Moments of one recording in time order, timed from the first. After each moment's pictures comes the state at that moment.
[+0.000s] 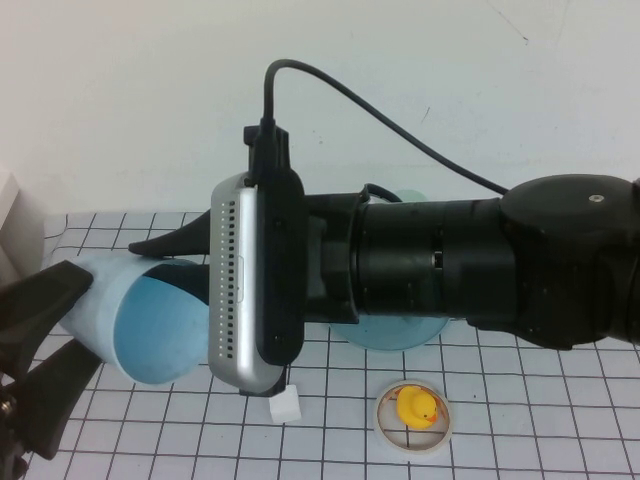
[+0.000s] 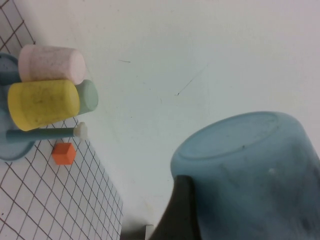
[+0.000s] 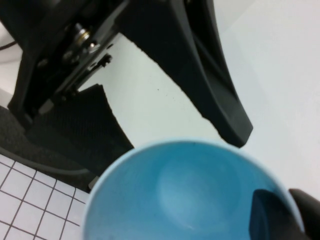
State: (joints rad) right arm 0.88 1.62 -1.24 1.72 0.46 -2.56; left arm -0.11 0.58 -0.37 -1.71 0.42 0.21
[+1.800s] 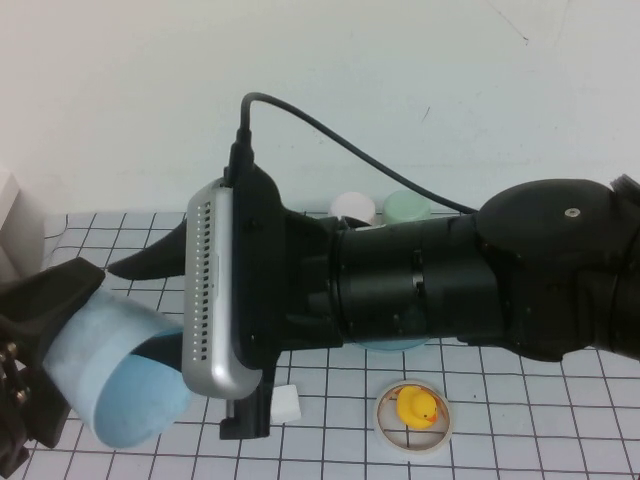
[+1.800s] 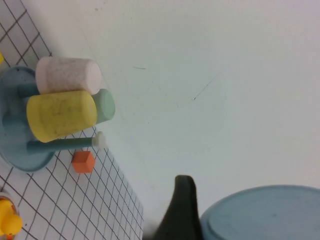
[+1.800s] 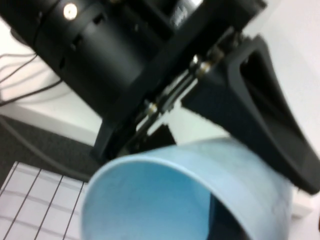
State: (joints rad) right arm 0.90 1.63 -1.26 1.59 0.50 -2.24; left arm -0.11 0.63 -0.38 -1.72 0.41 0.29
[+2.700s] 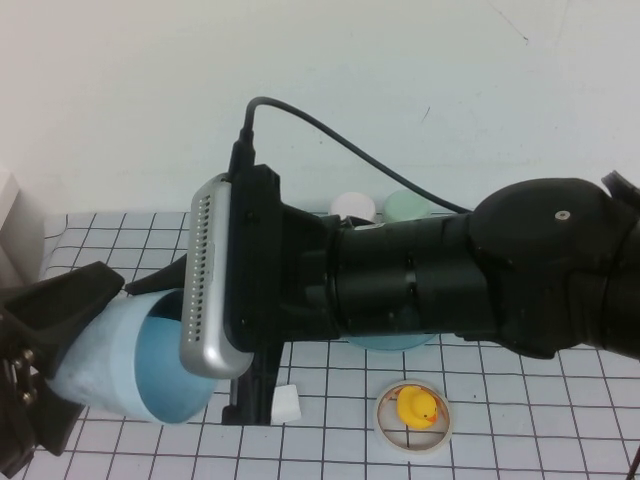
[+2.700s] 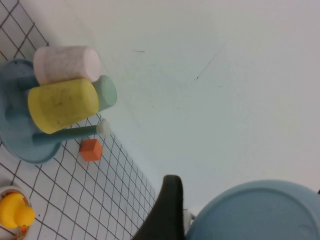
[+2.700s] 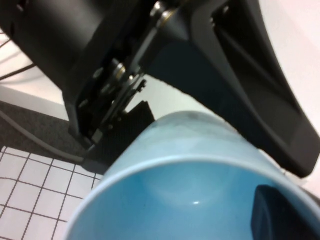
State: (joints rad) right arm 0.90 1.64 -1.26 1.51 0.44 -2.14; left arm -0.11 0.64 -0.38 -1.70 0.47 0.36
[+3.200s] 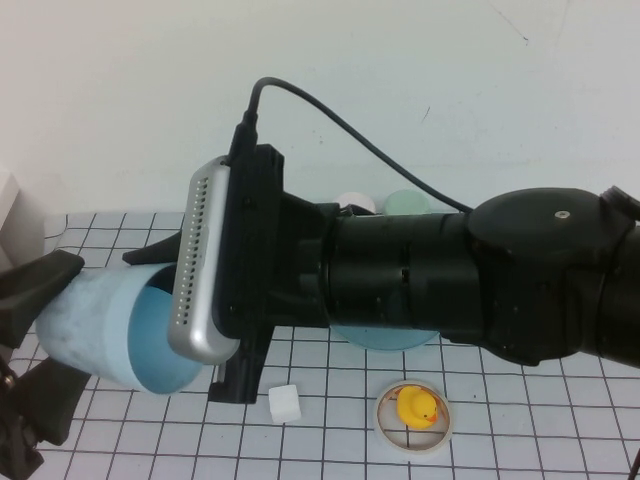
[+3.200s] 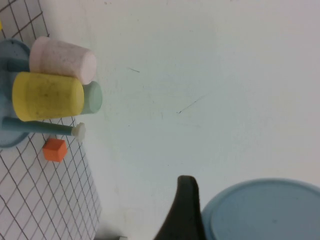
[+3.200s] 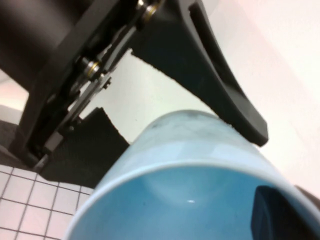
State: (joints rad) right arm 0.90 1.64 -1.26 1.69 0.36 -2.32; left arm -0.11 0.64 -0.39 -1.71 0.38 0.05
